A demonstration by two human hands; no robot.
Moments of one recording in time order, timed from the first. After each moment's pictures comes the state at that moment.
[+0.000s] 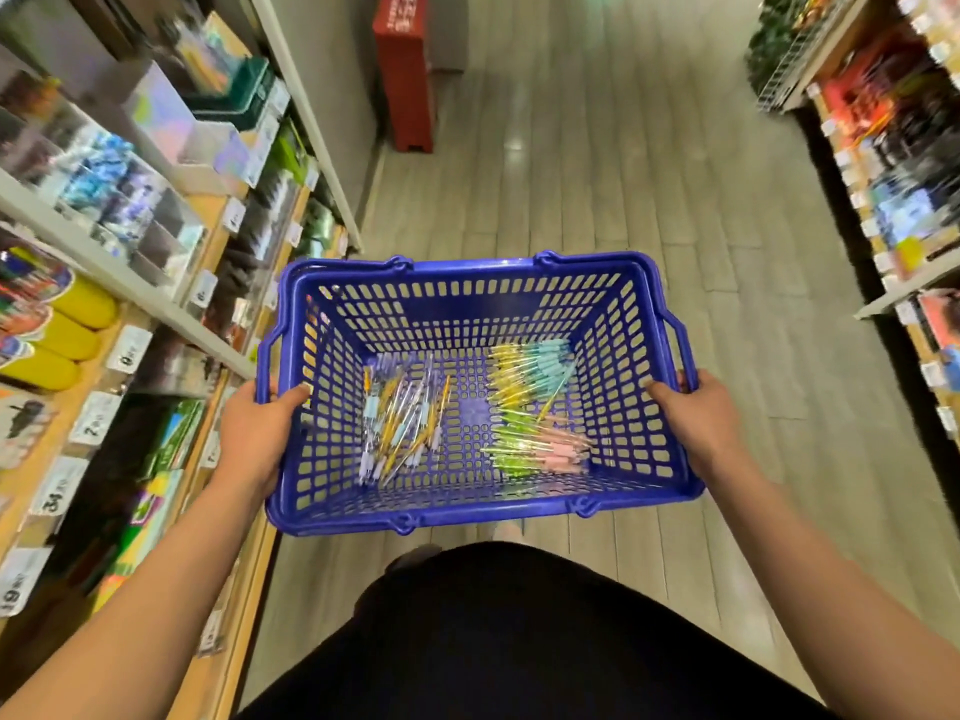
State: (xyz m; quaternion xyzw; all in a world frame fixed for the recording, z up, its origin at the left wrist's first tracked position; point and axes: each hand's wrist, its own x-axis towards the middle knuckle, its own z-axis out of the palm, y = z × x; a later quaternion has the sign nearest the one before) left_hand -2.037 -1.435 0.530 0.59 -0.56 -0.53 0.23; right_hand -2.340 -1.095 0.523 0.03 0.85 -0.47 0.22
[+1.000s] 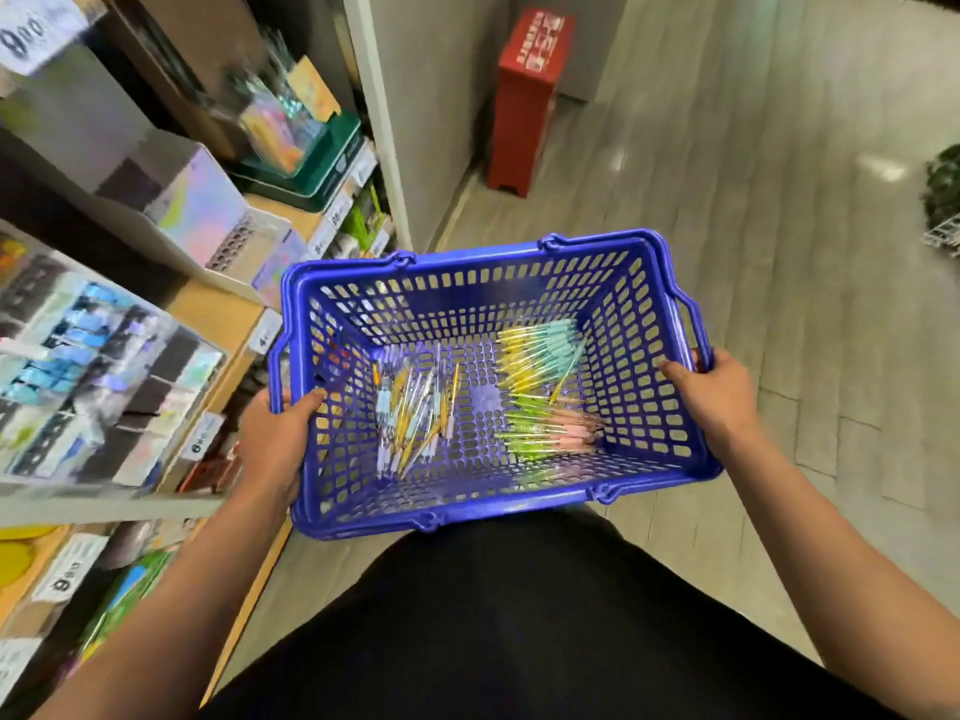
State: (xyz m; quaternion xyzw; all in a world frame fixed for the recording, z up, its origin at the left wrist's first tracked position) left_hand -2.288 -1.778 0.497 0.69 -0.42 -0.52 0.28; right_hand -2.691 -1.565 0.518 -0.10 0.88 -0.39 0.26
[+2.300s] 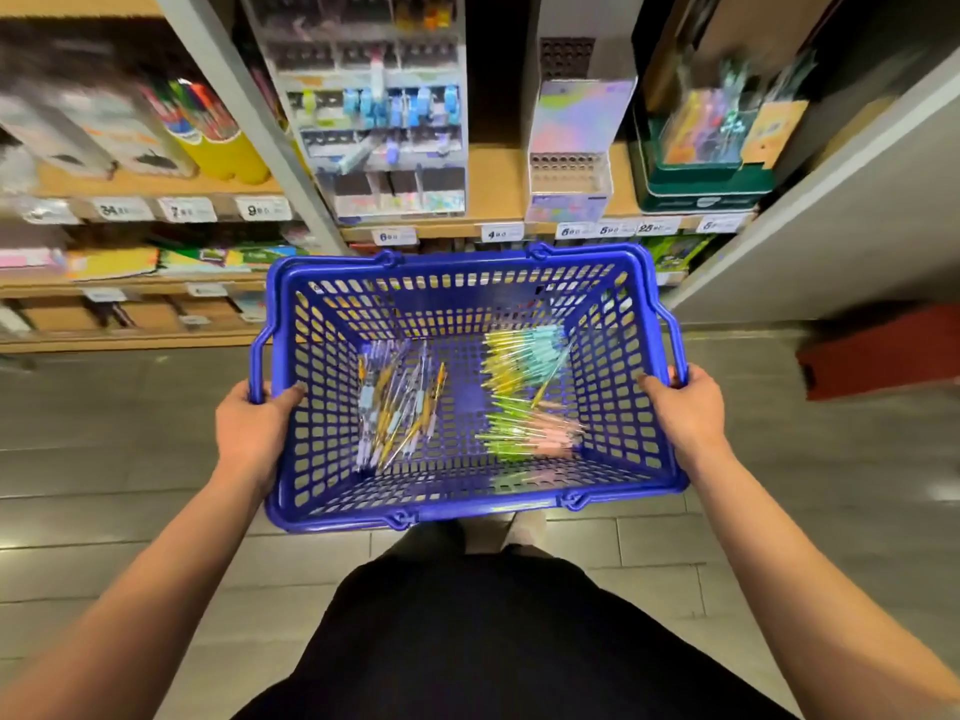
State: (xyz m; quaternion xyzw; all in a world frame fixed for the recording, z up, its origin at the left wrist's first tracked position) left_hand -2.303 -1.600 0.469 0.84 0.03 -0.26 0.47; right_hand -2.673 -1.870 0.460 -0.54 0.70 -0.17 0.43
